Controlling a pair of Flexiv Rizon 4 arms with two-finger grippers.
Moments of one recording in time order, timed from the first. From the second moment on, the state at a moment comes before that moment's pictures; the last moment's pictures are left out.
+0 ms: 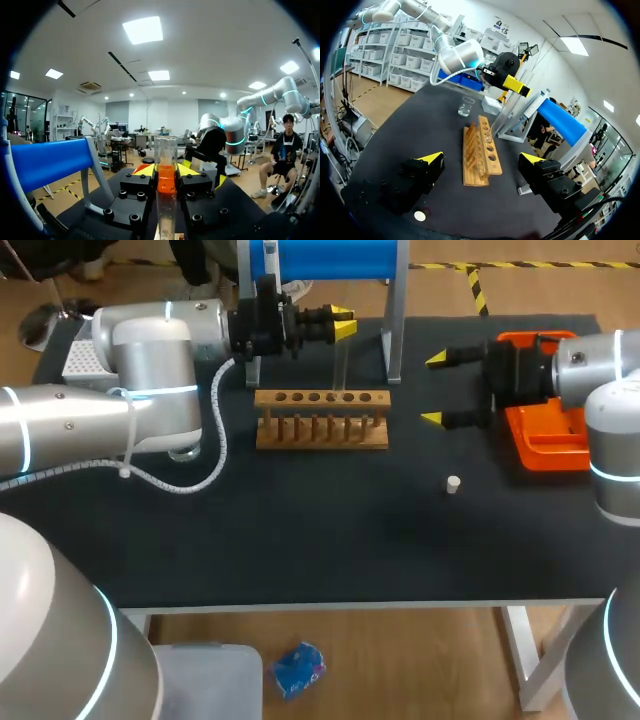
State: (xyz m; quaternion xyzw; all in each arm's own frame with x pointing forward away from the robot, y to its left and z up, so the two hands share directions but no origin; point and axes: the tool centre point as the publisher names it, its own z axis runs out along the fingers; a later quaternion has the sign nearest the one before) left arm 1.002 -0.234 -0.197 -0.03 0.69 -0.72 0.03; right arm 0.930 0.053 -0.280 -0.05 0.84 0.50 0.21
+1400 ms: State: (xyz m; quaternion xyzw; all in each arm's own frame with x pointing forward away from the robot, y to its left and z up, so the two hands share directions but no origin) left arm 1.011 -0.223 -0.248 -0.02 0.68 -0.73 0.06; right arm 0.930 0.053 -0.280 -0.05 0.84 0.50 0.21
